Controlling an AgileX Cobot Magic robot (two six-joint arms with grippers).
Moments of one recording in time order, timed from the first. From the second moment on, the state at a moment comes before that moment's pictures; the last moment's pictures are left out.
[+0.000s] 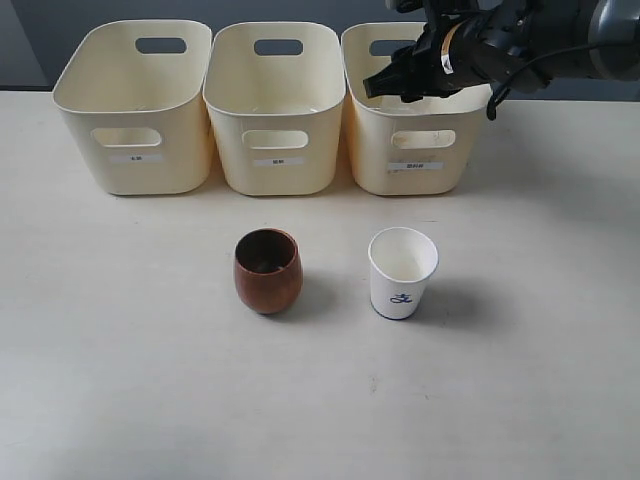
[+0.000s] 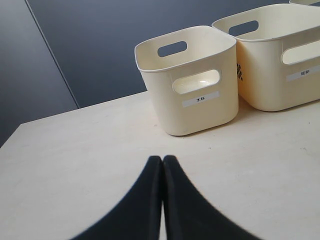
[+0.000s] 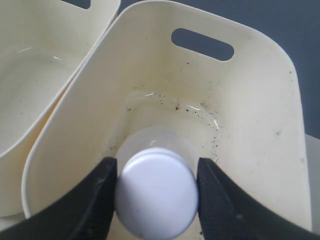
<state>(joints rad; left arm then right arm) -0.08 0.00 0.00 0.11 0.23 0.12 0.38 1.94 -1.37 -0.72 0.20 0.60</state>
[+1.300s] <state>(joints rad) -0.08 0.00 0.00 0.11 0.23 0.12 0.47 1.74 -1.37 -0.67 0.39 0.50</state>
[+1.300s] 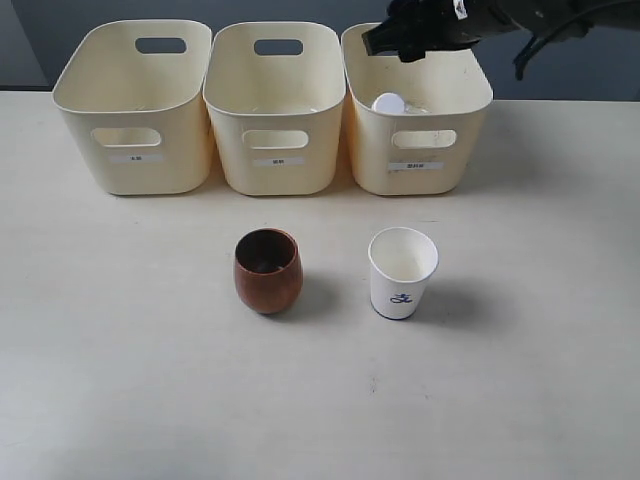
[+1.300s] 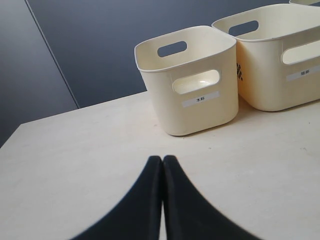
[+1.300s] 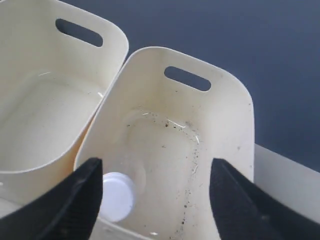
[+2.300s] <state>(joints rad) -0.08 0.00 0.00 0.11 0.23 0.12 0.55 1.77 -1.38 0.07 1.12 -0.11</state>
